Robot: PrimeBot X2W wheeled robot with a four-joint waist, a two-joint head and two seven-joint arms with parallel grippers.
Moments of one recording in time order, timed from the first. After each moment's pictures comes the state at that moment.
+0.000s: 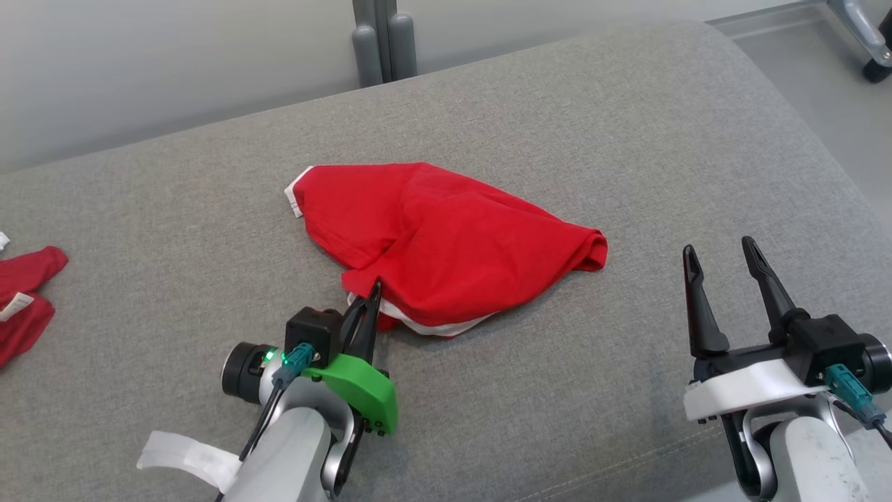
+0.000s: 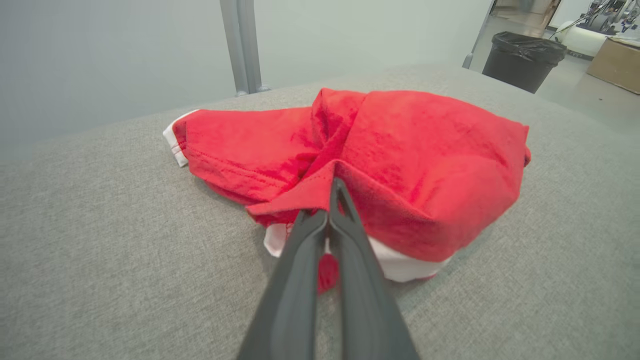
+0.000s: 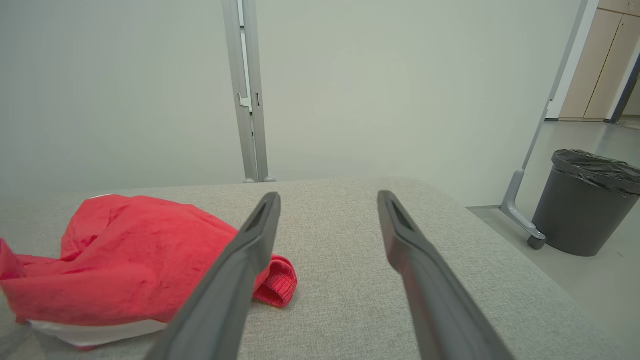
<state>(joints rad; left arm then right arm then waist) -0.41 0.05 -0.49 0.66 -0.33 -0.01 -0.26 -0.11 -0.05 -0.03 0.08 0.04 0.13 -0.26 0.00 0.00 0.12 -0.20</state>
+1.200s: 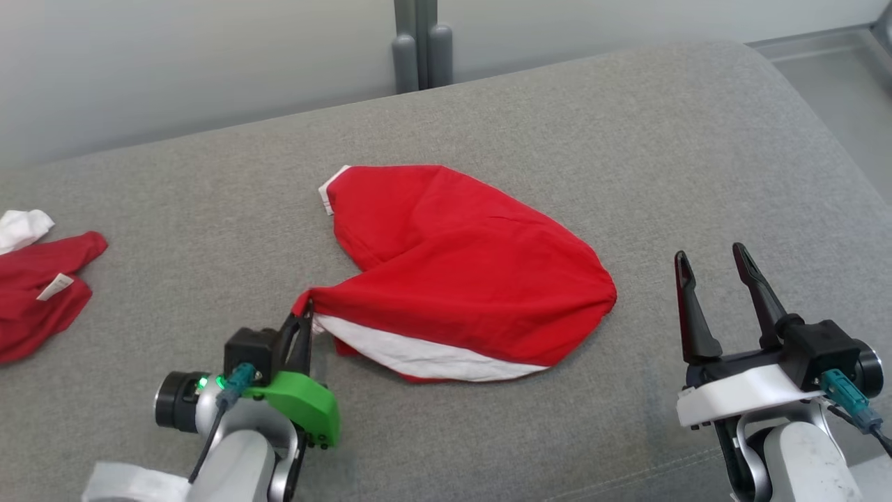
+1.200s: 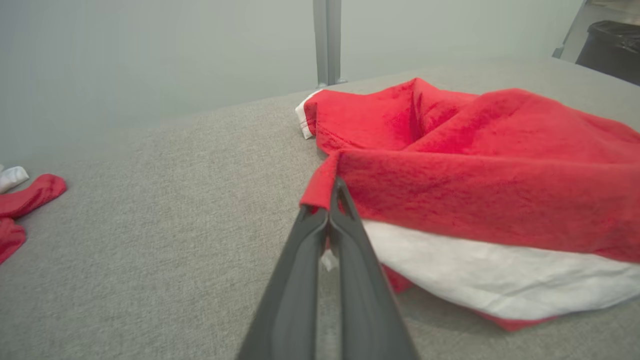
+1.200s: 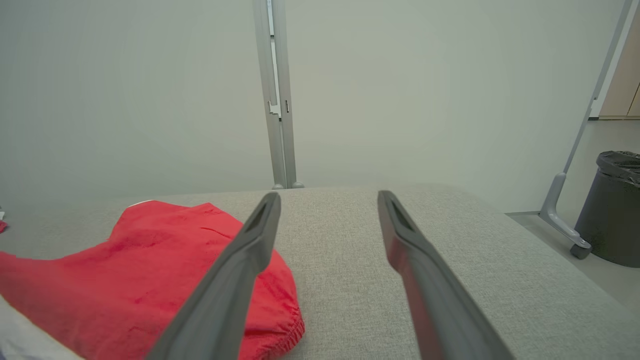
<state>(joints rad) -0.27 0.12 -0.36 0.49 -0.26 0.04 -0.21 -0.09 -0.05 -0.02 0.08 0.07 0.13 -0.26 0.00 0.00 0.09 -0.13</state>
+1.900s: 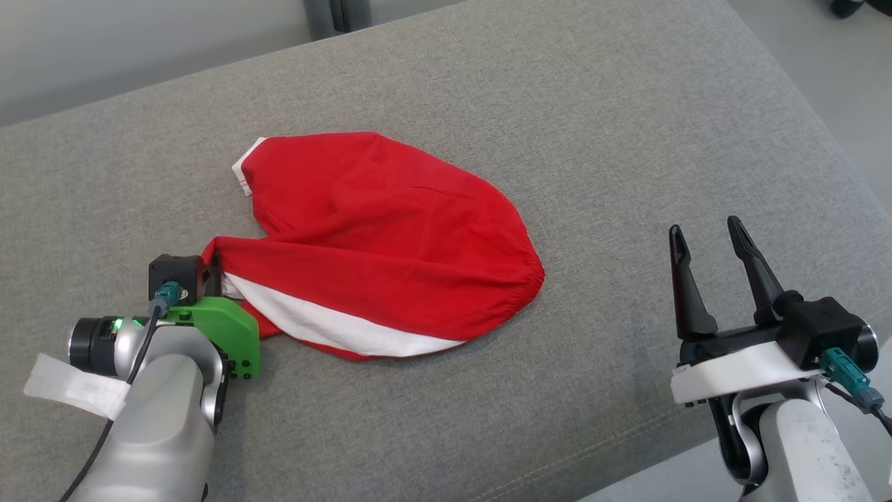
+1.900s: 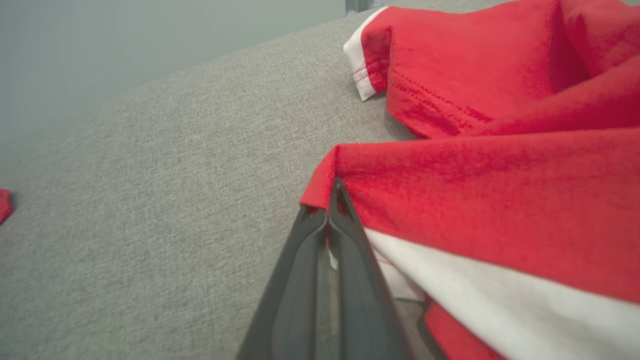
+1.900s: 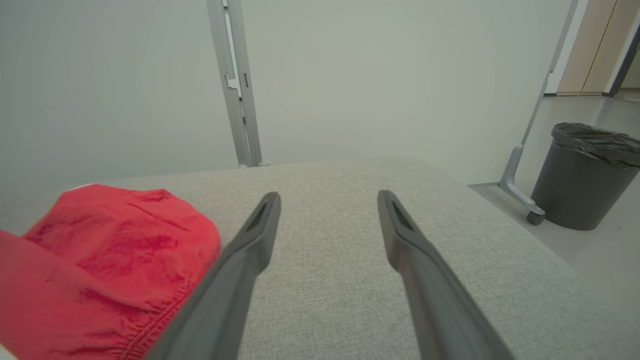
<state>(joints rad) -0.65 0.18 -0.32 1.05 -0.26 0.03 -0.26 -0.15 -0.05 0.01 0.08 0.09 0.13 -0.26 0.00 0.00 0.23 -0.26</state>
